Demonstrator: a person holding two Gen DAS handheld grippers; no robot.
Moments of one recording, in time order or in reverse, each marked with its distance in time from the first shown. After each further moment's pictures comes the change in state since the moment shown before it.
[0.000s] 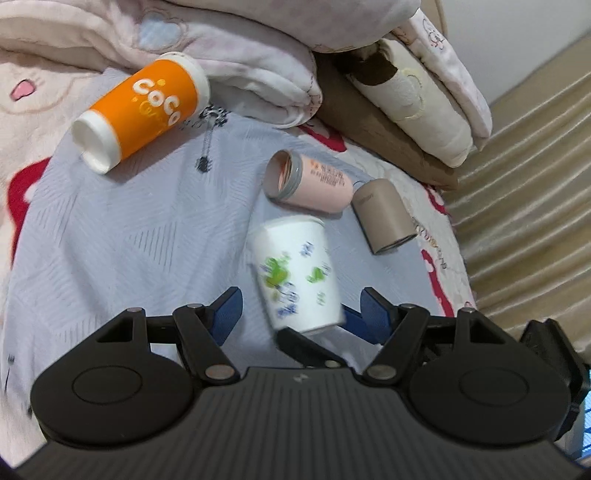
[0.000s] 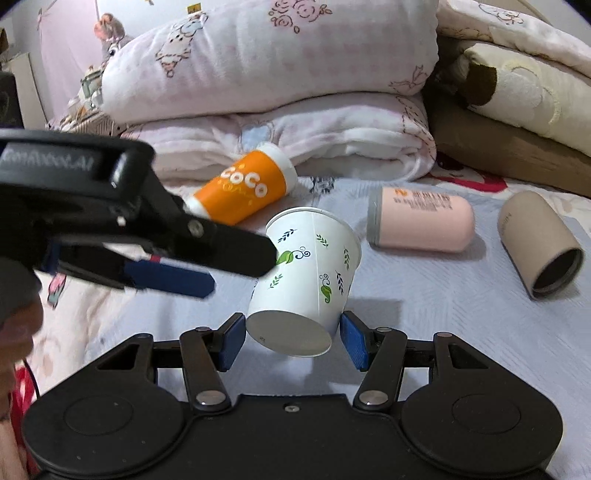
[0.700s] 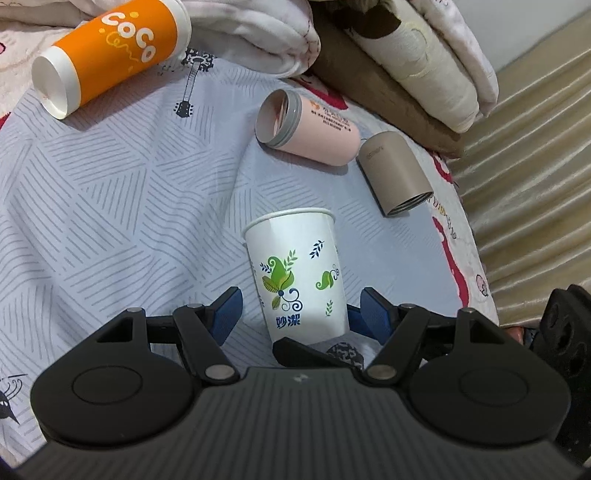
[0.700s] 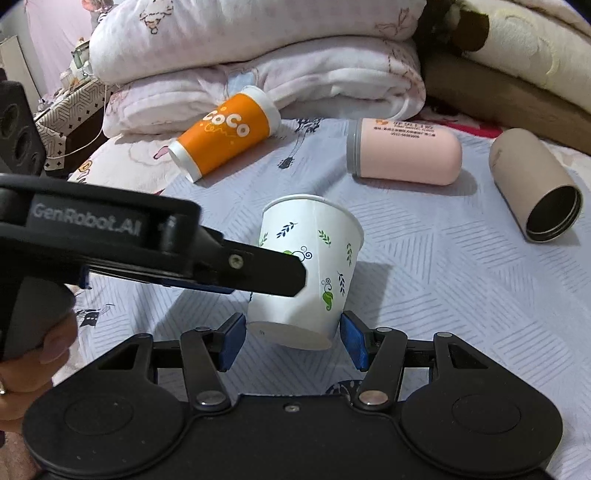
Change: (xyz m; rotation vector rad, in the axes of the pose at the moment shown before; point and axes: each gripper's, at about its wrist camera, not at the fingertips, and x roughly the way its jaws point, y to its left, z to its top) left arm 0.057 0.003 -0.022 0.032 0.080 -0.016; right arm 0.009 -0.023 -0.015 0.023 0.138 0.030
